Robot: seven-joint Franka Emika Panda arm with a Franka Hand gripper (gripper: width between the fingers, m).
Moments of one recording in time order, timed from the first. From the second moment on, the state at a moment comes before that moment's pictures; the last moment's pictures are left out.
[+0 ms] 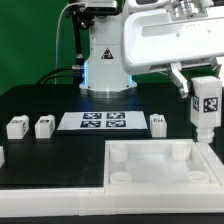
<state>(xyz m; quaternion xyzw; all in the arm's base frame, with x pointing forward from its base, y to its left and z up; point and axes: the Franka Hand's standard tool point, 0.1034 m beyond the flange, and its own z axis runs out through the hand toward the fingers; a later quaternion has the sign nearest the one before) 0.619 0.115 0.145 -0.95 -0.06 -0.31 0.05</state>
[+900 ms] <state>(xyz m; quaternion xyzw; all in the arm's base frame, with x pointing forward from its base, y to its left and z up) 0.616 0.109 0.096 -0.96 -0.06 -0.28 0.05</state>
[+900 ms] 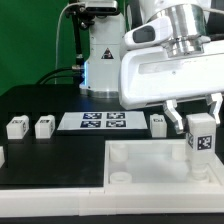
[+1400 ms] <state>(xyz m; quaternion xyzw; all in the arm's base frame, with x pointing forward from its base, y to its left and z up) 0.612 0.112 0.083 -0.95 -0.06 -0.29 0.05</state>
